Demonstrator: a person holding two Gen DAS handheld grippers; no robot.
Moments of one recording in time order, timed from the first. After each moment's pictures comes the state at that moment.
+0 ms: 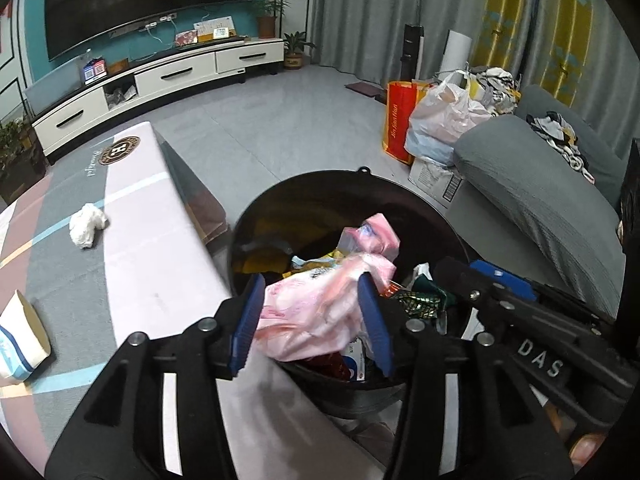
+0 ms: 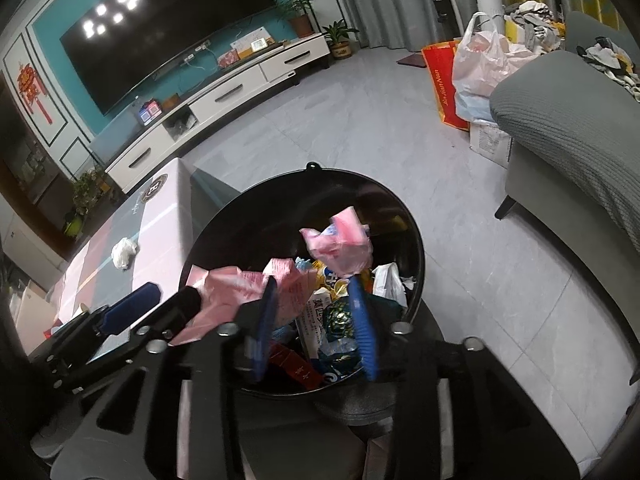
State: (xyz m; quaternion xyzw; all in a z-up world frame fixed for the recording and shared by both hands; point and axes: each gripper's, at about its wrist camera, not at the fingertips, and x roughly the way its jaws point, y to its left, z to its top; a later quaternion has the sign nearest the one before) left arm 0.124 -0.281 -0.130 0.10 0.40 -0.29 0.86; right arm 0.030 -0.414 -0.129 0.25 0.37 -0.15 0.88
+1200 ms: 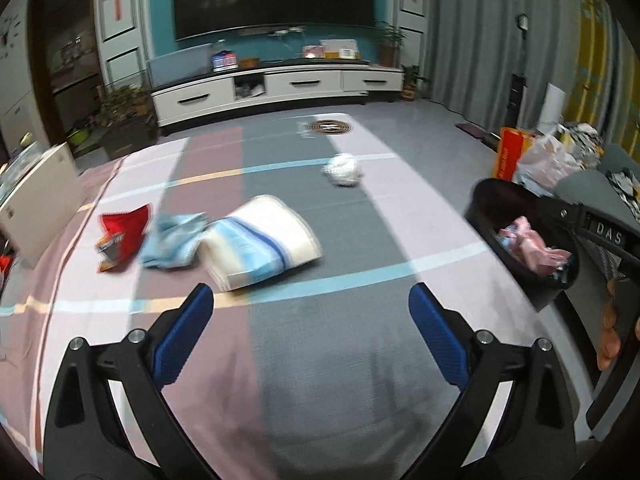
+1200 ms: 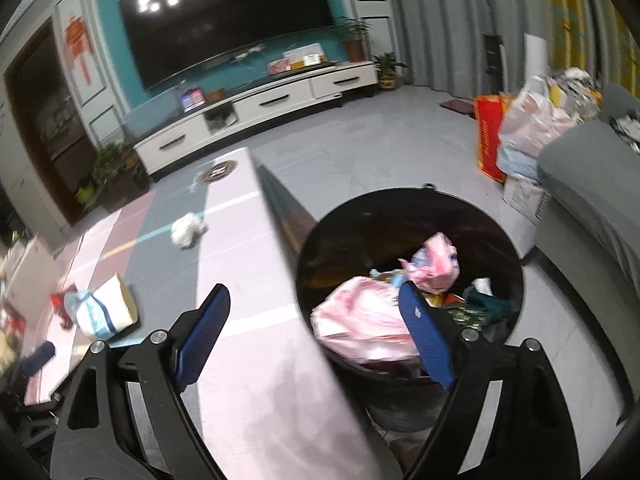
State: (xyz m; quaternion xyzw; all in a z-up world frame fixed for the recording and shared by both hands) left arm 0.096 -0.031 -0.116 0.05 0.36 -0.11 0.92; right arm 0.059 -0.289 -0.104 0.15 0.34 -0.11 0.92
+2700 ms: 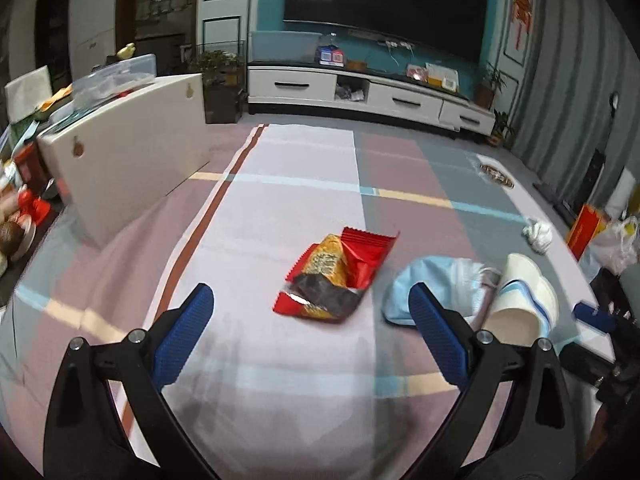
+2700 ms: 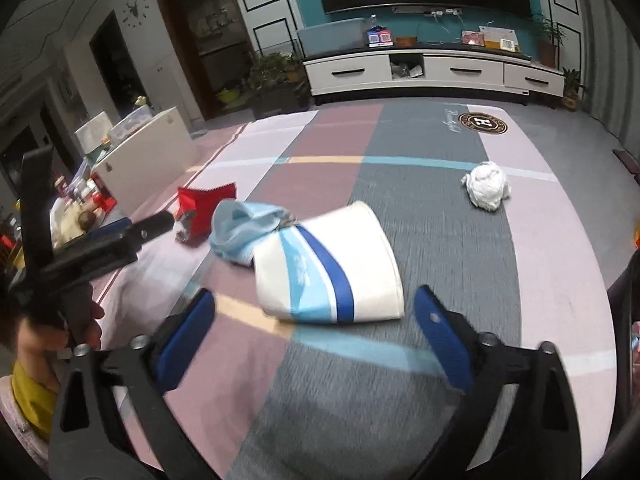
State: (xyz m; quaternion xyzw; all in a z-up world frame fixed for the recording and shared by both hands) left arm 0.194 0.159 -0.145 -0.04 0.36 0.00 0.93; right arm 0.158 -0.082 -0.137 0.06 0.39 0.18 0.90
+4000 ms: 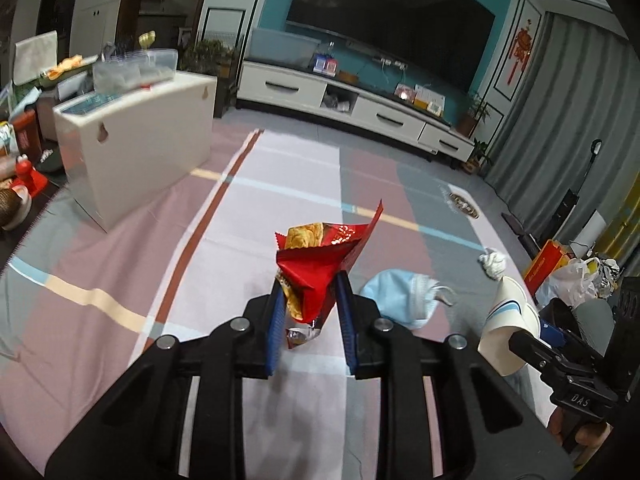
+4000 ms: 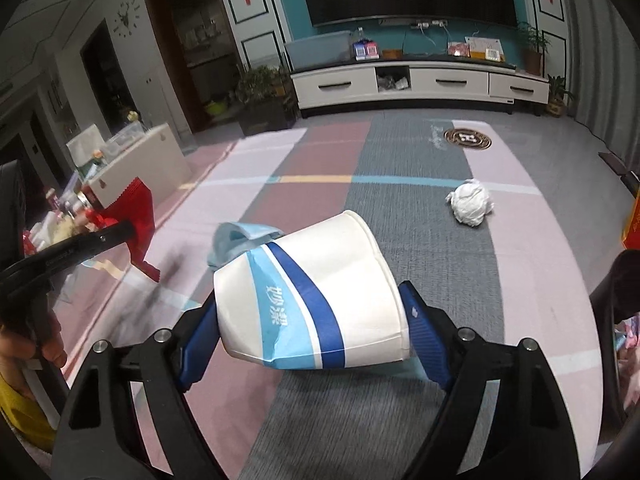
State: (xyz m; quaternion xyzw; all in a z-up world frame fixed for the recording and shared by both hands) left arm 0.158 0.185 -0.113 -0.13 0.34 -0.04 0.93; right arm 0.146 -0.087 -0.118 0.06 0.36 0.16 0.91
